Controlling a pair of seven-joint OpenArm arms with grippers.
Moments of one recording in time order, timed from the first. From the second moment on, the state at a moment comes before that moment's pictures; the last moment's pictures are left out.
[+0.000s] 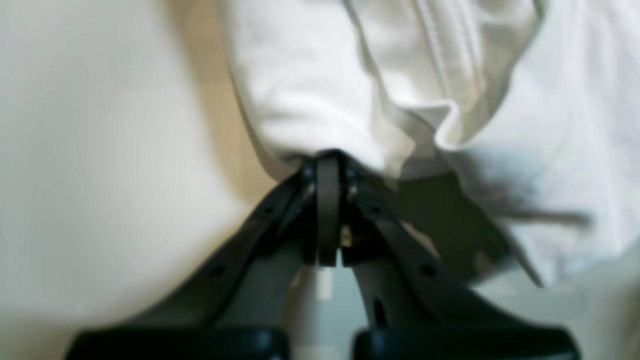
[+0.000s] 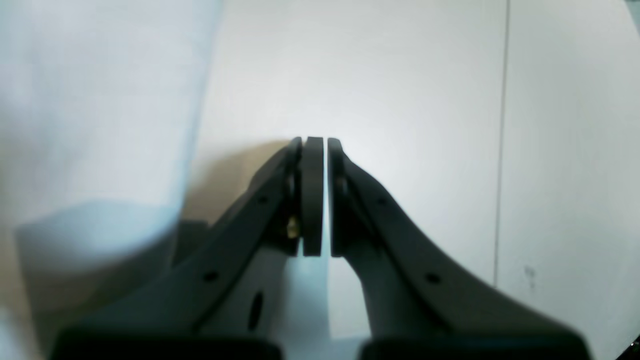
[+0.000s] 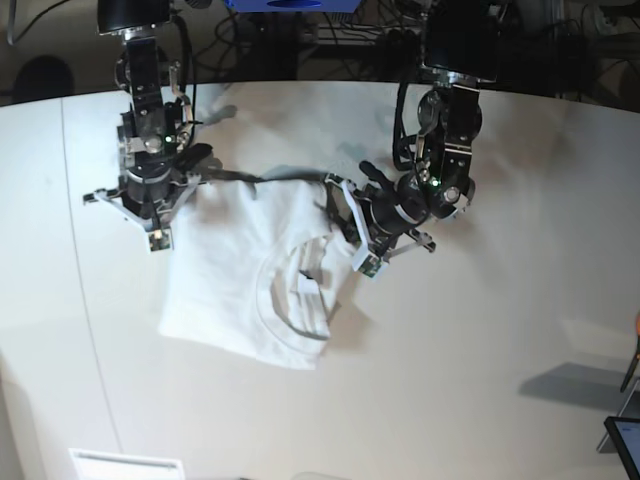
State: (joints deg) left arm -1.5 -7.2 7.2 88.9 -8.3 -25.6 50.5; right arm -10.4 1.7 -4.0 94.2 -21.0 -1.8 -43.6
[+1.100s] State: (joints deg) left arm -22.1 -8.5 -8.4 75.3 -5.8 -20.2 46.1; right arm -15.1 0.4 -3.6 102.6 -19.3 -4.3 -49.5
